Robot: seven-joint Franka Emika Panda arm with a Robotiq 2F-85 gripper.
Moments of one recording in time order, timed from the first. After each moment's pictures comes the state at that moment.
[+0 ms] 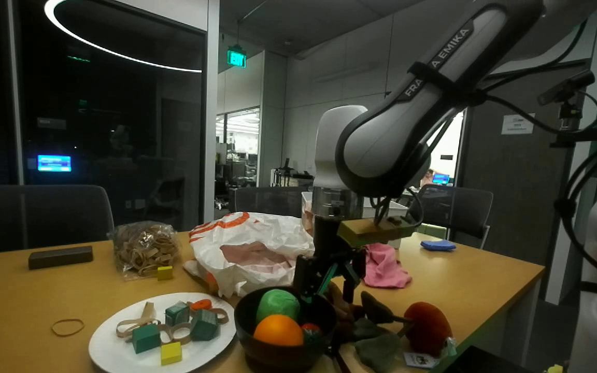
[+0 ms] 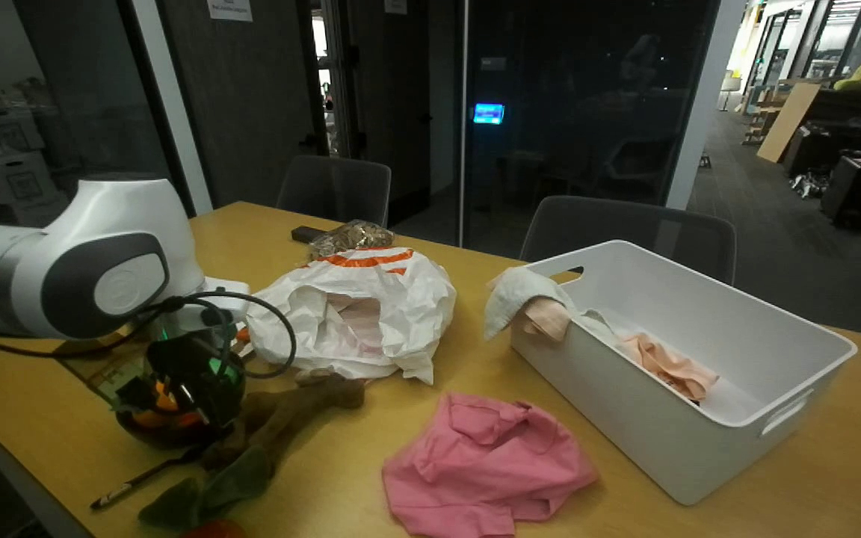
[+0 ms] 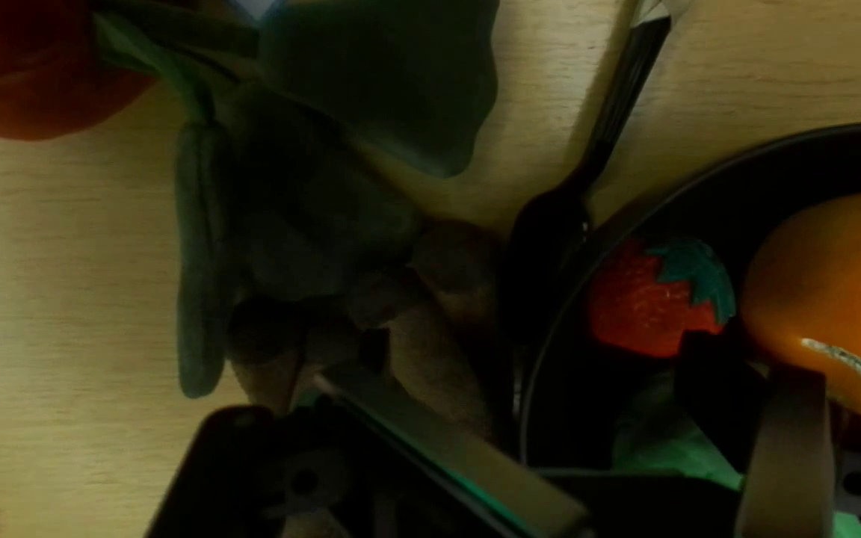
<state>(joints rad) 0.08 -0.27 0.22 -2.77 0.10 2.50 0.38</state>
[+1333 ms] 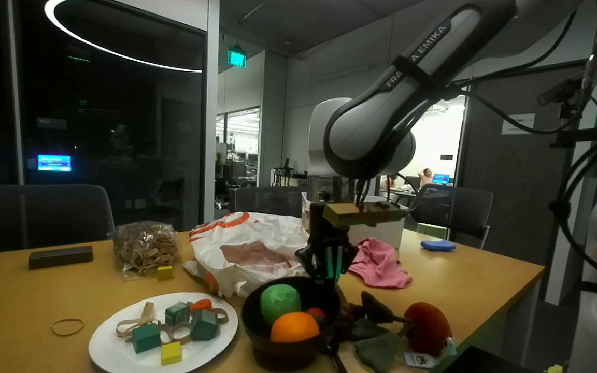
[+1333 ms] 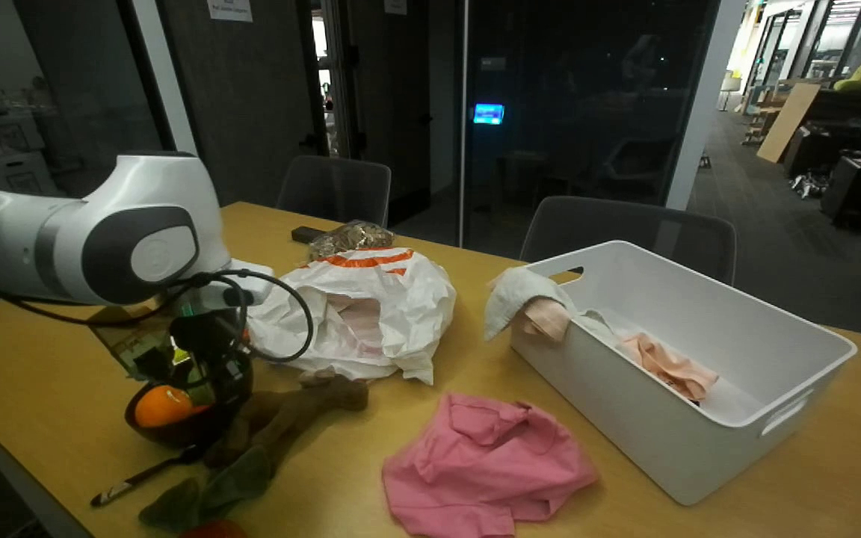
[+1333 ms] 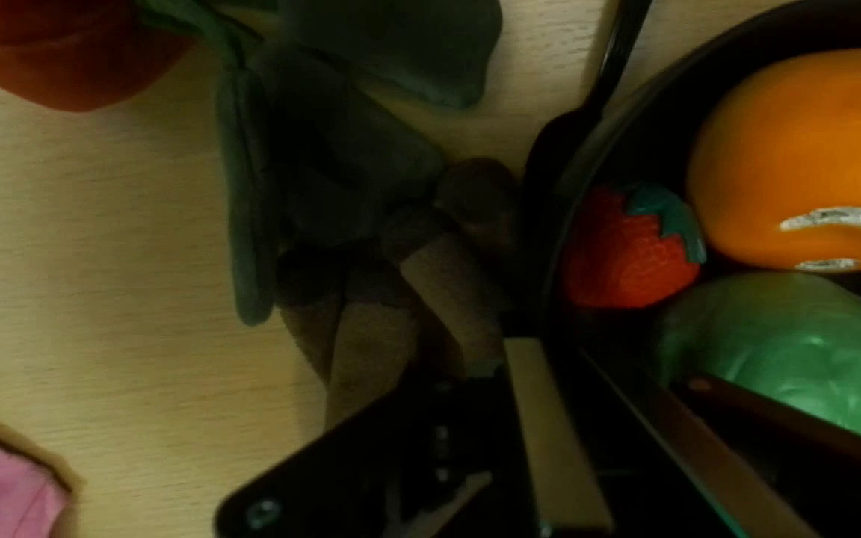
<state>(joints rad) 0.05 -0.24 0.18 -2.67 0.05 2.40 0.47</state>
